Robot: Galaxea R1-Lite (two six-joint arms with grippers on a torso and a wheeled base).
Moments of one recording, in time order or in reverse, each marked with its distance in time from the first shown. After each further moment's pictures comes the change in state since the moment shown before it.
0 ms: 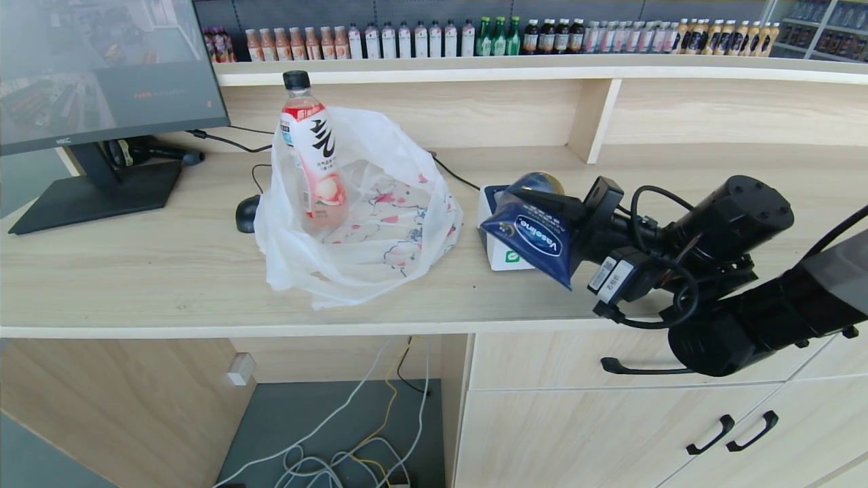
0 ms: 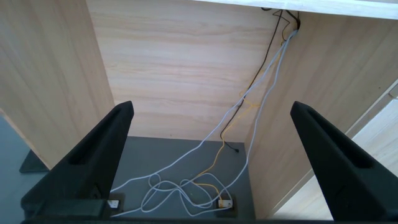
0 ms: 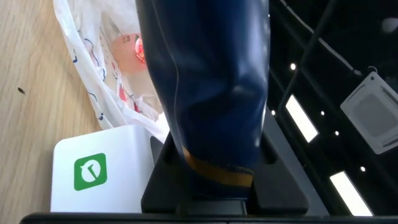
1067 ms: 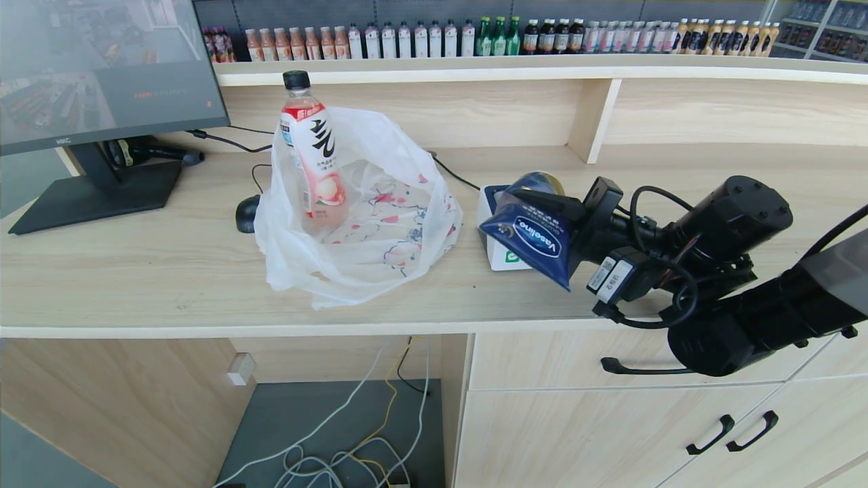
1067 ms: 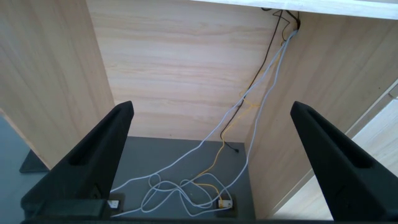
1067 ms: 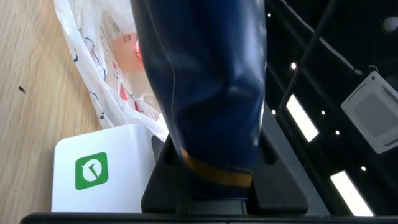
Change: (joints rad) left arm 0.000 0.000 0.000 0.000 0.000 0.000; right arm 0.000 0.002 -0.002 0.002 -0.001 0.000
